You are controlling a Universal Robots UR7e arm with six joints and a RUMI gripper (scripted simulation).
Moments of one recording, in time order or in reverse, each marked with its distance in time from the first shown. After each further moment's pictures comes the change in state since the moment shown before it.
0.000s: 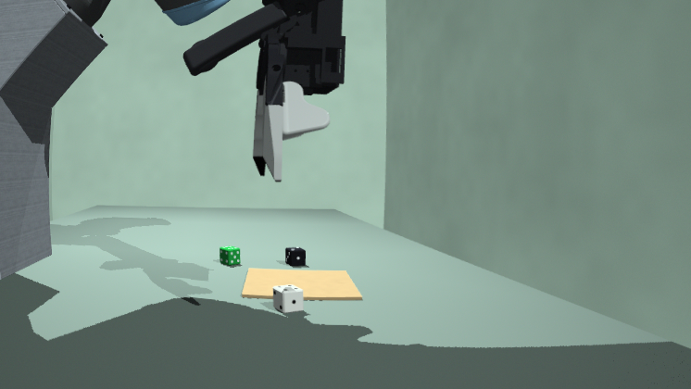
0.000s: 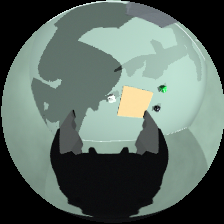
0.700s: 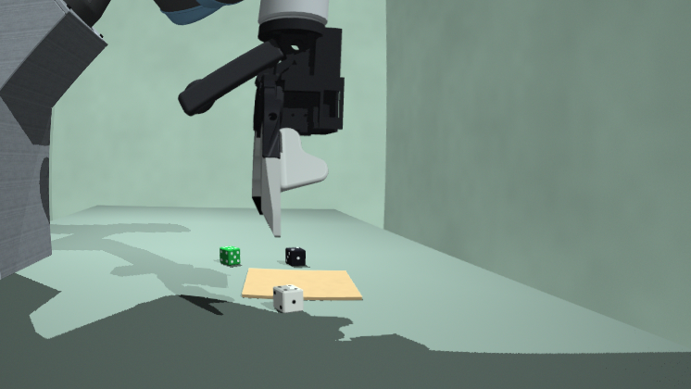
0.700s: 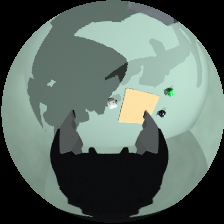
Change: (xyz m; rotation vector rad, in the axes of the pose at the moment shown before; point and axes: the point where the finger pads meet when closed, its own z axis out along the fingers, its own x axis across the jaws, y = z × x) arm 0.000 0.000 0.045 0.001 0.001 0.000
